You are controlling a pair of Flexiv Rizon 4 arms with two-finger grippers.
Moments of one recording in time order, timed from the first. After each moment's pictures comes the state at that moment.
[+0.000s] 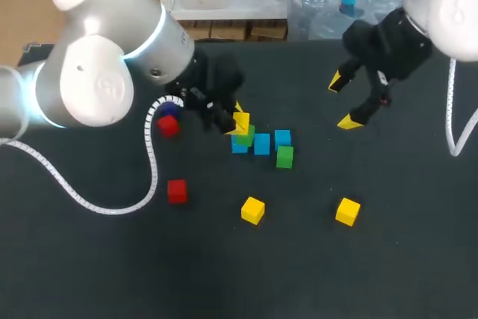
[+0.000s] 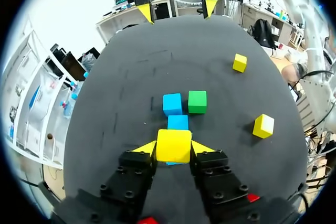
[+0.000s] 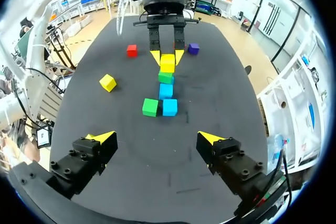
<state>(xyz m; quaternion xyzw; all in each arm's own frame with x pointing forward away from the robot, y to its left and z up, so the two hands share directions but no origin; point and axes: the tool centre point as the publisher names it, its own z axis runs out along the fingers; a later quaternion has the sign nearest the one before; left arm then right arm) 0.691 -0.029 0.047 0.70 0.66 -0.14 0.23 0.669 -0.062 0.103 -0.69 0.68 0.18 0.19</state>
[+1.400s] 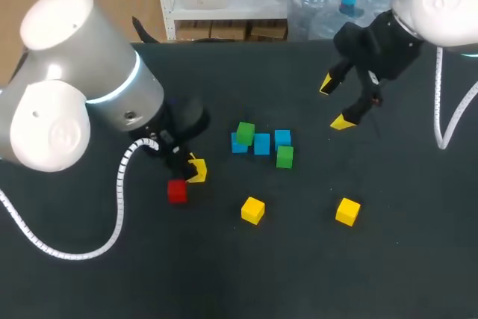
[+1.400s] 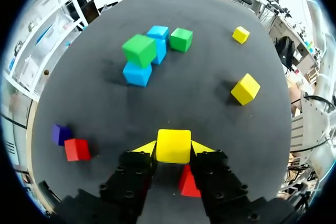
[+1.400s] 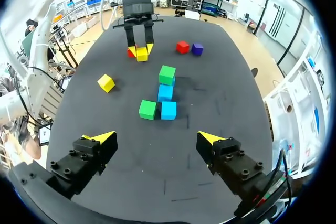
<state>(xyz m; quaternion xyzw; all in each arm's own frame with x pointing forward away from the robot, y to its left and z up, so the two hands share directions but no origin) 0.613 0.054 0.001 0.58 0.79 -0.12 0.13 0.681 -0.052 0.090 -0.70 0.66 0.20 0.18</state>
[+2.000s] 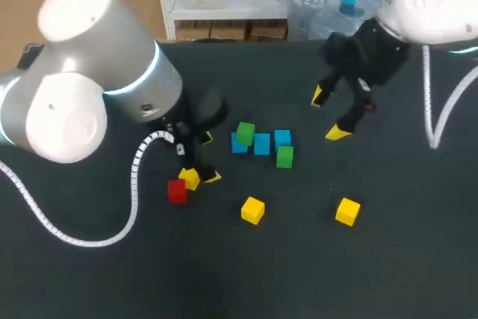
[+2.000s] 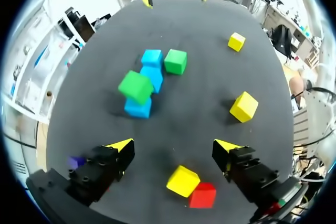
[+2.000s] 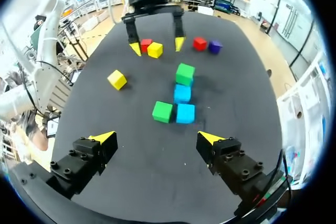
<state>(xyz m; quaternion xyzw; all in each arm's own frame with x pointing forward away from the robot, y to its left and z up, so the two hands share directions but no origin) 0.629 0.019 0.025 0.63 0.75 -0.10 0.17 0.660 -0.036 0.075 -0.73 0.64 0.22 0.13</state>
